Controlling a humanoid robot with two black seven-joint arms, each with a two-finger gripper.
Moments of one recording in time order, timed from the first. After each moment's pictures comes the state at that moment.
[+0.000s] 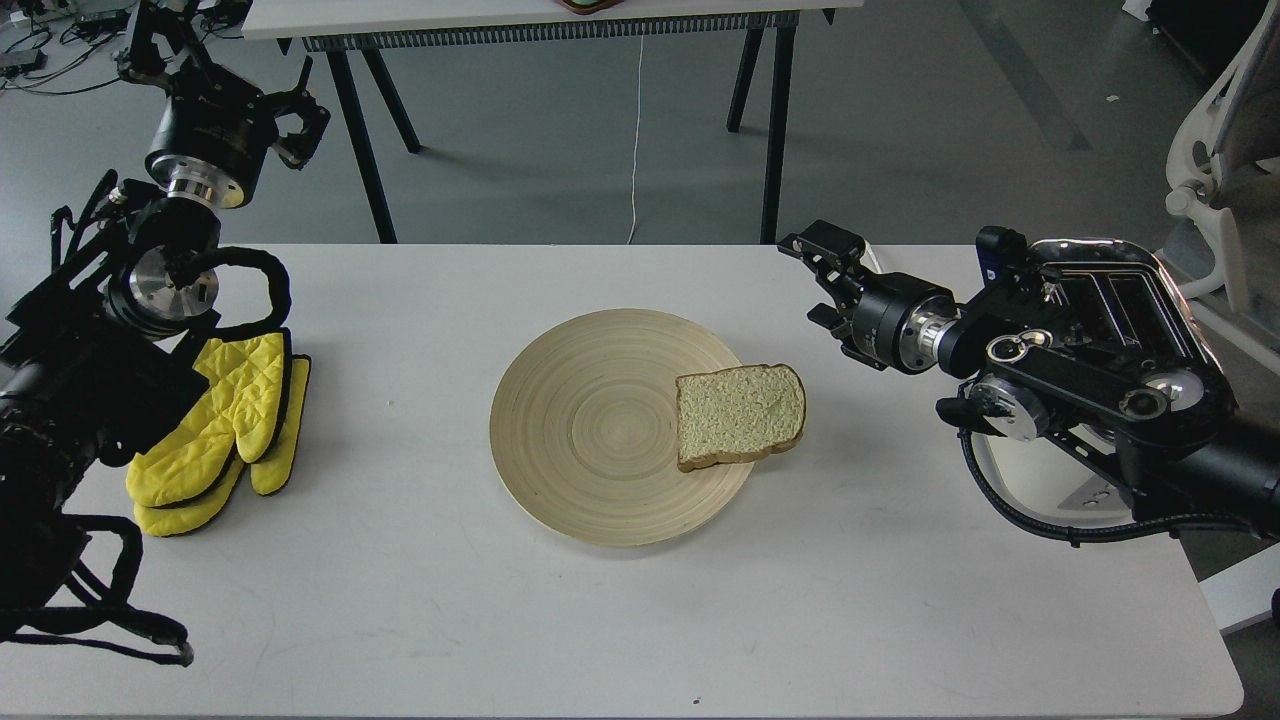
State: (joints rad) left arm -0.96 0.28 -0.73 -0.35 -0.20 -0.49 -0.33; right arm 0.93 -0.41 0.19 1.07 -0.54 -0.04 -0.01
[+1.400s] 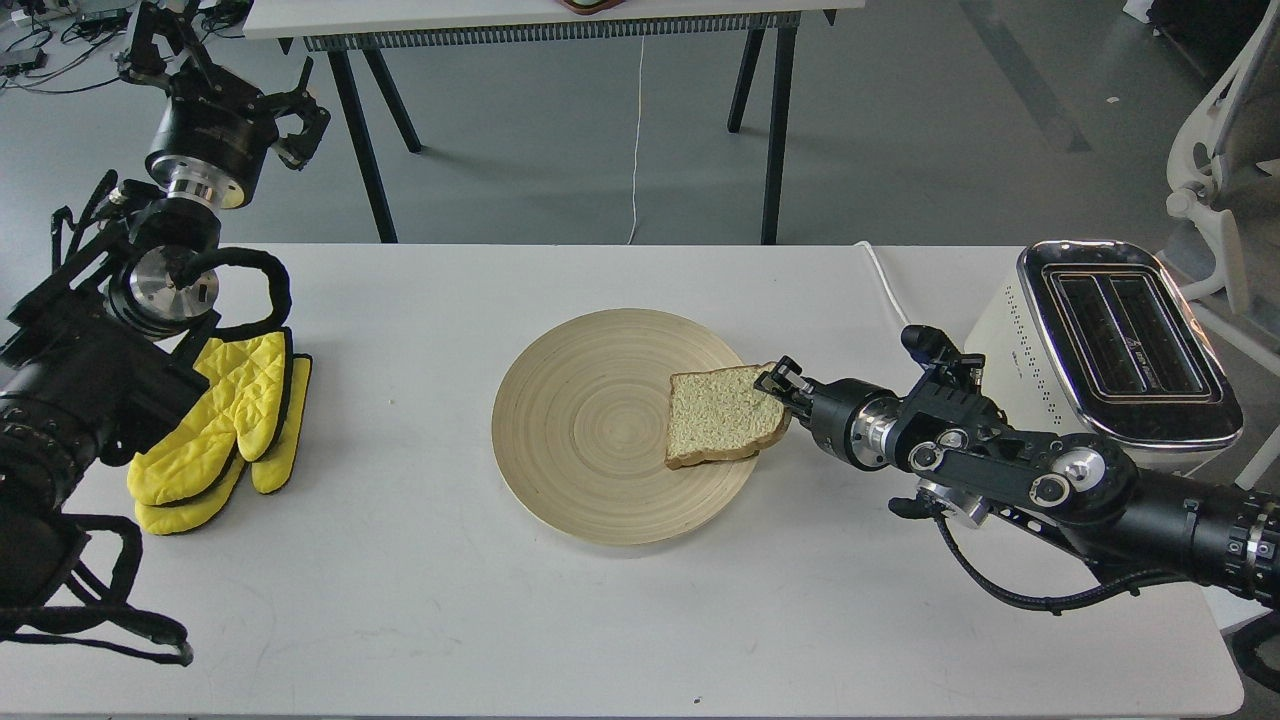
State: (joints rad) left arm -0.96 0.28 -0.73 -0.35 -0.20 -0.49 -0.33; right arm 0.91 -0.35 0.00 1.08 -0.62 -0.15 -0.04
